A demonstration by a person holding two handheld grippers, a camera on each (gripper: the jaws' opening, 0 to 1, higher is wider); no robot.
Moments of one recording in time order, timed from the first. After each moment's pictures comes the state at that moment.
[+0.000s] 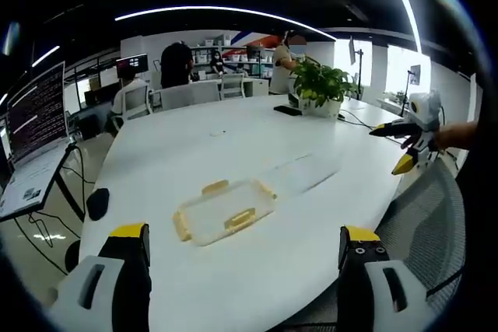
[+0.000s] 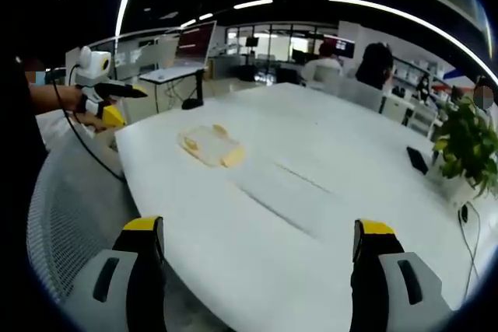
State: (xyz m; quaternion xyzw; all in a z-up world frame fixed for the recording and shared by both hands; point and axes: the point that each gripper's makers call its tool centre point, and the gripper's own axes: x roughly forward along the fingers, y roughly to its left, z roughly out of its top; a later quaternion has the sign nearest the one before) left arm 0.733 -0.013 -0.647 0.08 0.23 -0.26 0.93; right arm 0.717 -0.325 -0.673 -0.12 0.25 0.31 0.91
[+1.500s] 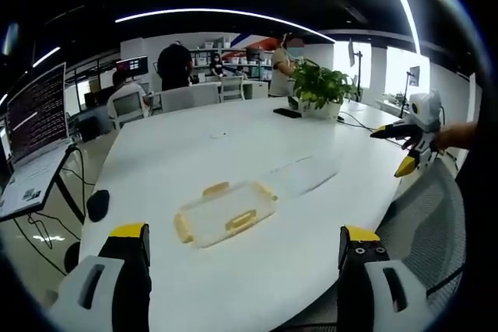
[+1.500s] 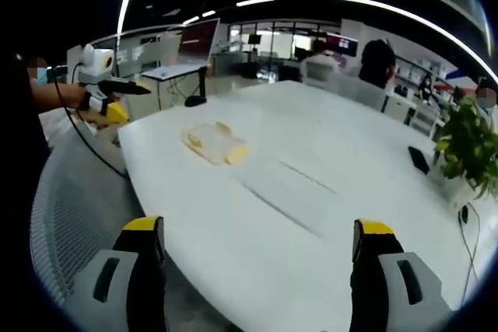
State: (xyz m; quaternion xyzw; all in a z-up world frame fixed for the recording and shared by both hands) left arm 0.735 -0.012 -0.648 0.08 0.23 -0.26 0.94; right arm 0.711 -0.324 -0.673 -0.12 0.26 0.31 0.91
